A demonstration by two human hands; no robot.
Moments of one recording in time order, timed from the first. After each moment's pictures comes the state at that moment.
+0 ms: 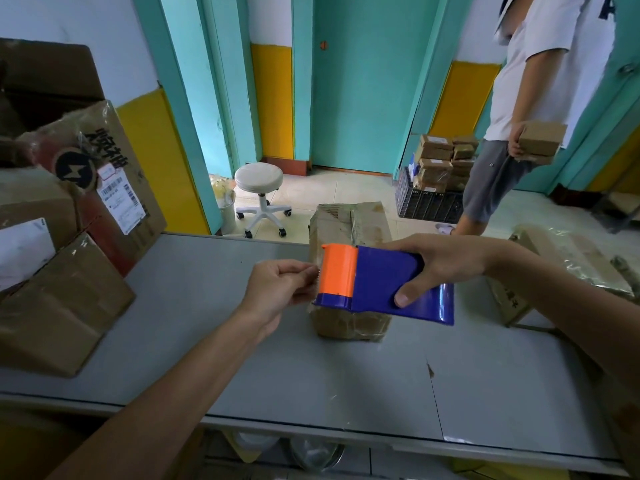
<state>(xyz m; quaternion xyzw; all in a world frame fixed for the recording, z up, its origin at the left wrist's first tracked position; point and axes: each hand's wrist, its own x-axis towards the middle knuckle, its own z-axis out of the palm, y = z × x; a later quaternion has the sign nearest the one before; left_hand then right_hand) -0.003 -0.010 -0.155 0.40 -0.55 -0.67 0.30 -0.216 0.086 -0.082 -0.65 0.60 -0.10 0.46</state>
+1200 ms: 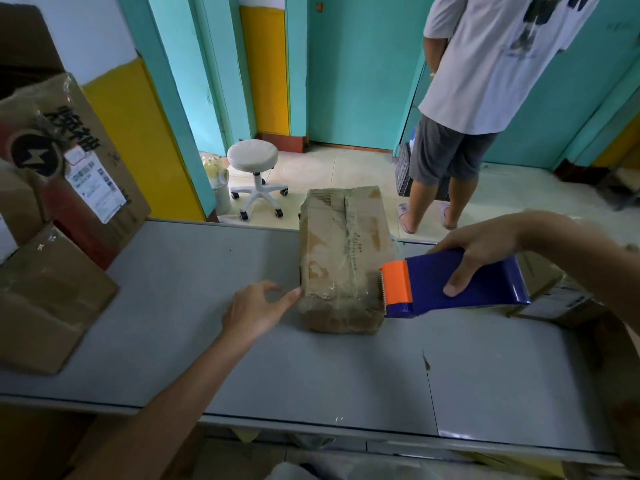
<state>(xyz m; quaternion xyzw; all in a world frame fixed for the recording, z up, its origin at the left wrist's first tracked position) -0.002 -0.036 -0.222 0.57 -0.76 -0.30 0.03 -0.283 0.077 -0.083 -0.51 0.72 0.16 0.45</state>
